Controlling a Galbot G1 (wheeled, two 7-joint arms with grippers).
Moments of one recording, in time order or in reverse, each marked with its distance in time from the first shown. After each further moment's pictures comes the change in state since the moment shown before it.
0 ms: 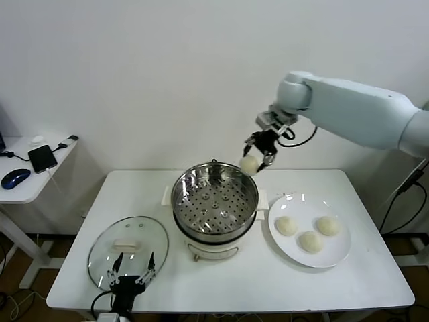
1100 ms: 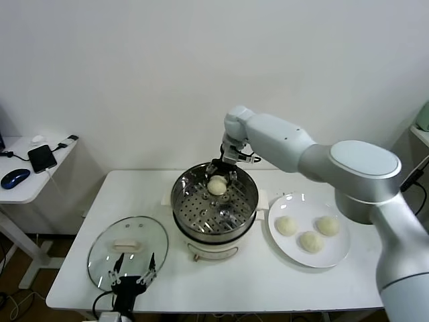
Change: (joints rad) left arm -0.020 0.012 0.013 0.031 -0.009 -0.007 -0.017; right arm -0.368 0.337 0.232 -0.588 -0.469 0.482 0.137
